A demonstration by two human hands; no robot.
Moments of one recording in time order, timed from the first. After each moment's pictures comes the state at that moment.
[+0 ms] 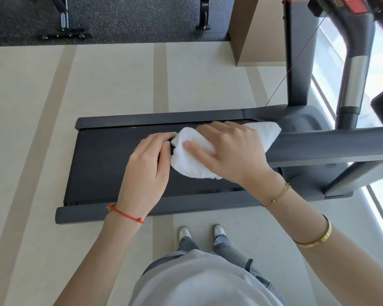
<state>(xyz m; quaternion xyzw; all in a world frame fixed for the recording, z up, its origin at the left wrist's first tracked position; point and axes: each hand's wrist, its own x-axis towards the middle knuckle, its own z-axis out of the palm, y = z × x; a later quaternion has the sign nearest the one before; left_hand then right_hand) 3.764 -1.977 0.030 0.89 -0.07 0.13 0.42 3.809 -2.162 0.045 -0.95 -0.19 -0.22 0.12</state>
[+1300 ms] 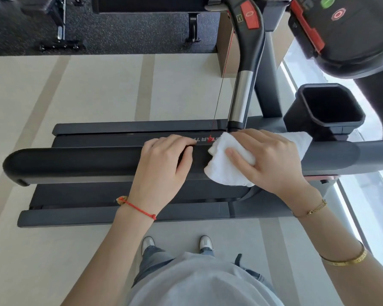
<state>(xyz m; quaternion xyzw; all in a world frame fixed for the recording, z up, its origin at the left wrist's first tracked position) 3.795 -2.265 0.047 0.94 -0.13 0.15 0.27 3.828 -2.499 0.048 -0.92 -0.26 -0.25 0.14</state>
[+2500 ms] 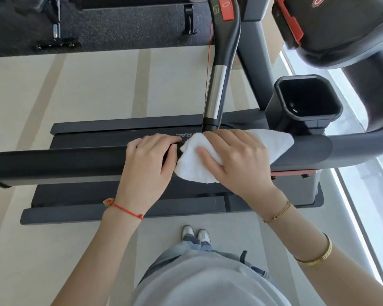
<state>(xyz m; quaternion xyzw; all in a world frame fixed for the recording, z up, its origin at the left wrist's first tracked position) 3.794 -2.299 0.048 0.96 -0.10 0.15 0.24 3.823 -2.499 0.035 -0.91 -0.22 -0.32 0.14</state>
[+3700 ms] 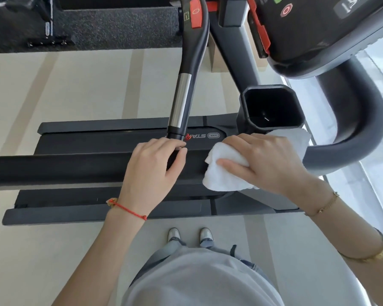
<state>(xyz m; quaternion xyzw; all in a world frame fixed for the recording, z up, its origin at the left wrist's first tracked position) 3.811 -2.383 0.055 0.95 -0.12 0.13 0.24 3.844 -2.628 0.069 -0.95 -0.29 -0.14 0.05</state>
